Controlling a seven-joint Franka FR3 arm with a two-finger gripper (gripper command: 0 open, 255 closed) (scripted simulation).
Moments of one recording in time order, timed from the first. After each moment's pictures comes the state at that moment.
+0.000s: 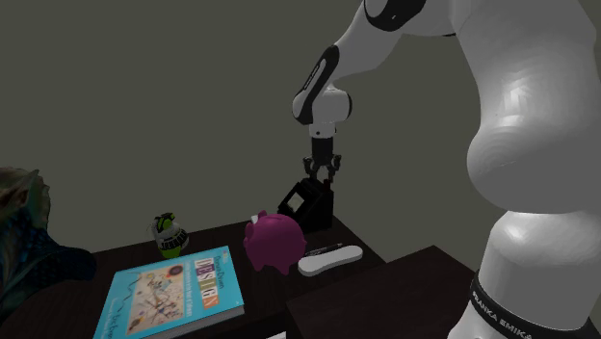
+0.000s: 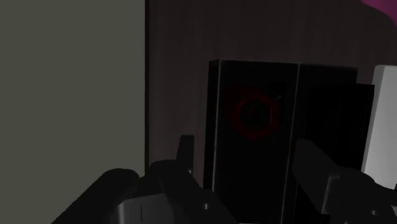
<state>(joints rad) -0.10 0.64 0.00 -1.70 0.00 2.24 -0.06</state>
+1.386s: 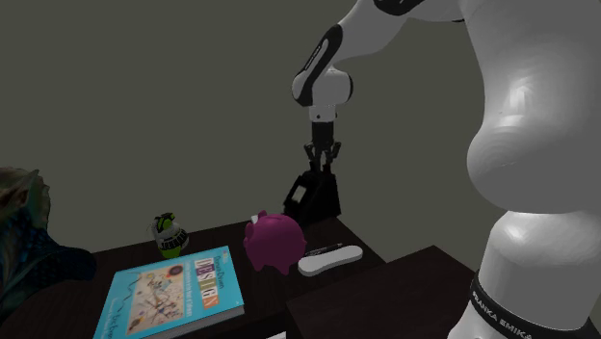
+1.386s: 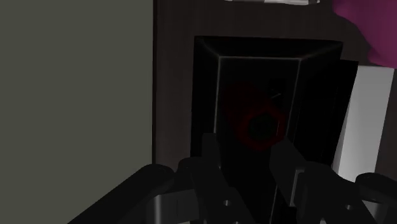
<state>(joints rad) -0.10 0.56 0.00 -1.69 0.00 2.14 -0.06</state>
